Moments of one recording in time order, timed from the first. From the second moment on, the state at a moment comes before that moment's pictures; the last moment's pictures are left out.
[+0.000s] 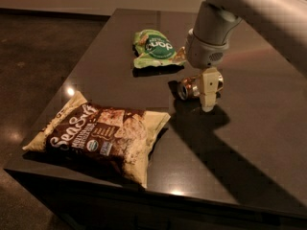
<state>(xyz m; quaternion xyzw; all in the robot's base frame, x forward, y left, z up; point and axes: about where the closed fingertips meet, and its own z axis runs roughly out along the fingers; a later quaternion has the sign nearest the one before) 0.571 -0.109 0.869 -0.82 0.57 0.01 0.09</state>
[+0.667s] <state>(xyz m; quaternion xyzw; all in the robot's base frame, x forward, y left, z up) 0.579 -0.108 0.850 -0.82 0.56 0.01 0.08</state>
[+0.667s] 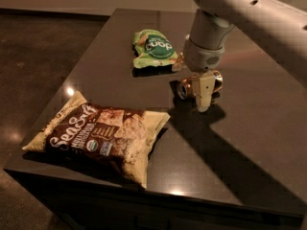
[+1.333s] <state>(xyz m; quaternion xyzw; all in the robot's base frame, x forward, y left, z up) 0.579 -0.109 0.854 -0.82 0.56 0.02 0.08</state>
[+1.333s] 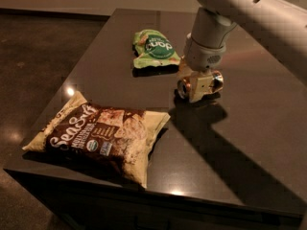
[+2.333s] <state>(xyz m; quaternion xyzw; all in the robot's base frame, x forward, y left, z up) 0.575 -0.106 0.915 -0.76 0.61 0.10 0.20</state>
